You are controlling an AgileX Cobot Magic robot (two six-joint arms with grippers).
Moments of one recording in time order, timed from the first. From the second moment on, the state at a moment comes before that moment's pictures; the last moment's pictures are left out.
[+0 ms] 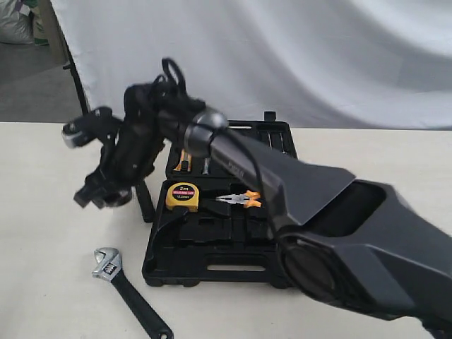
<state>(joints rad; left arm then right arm) 0.13 0.00 -0.01 0.02 0.10 -0.31 0.92 2.64 -2.58 0.19 1.08 -0.32</state>
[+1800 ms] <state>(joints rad) 0.13 0.00 -0.01 0.02 0.10 -0.31 0.51 2.61 -2.31 0.29 0.85 -0.42</state>
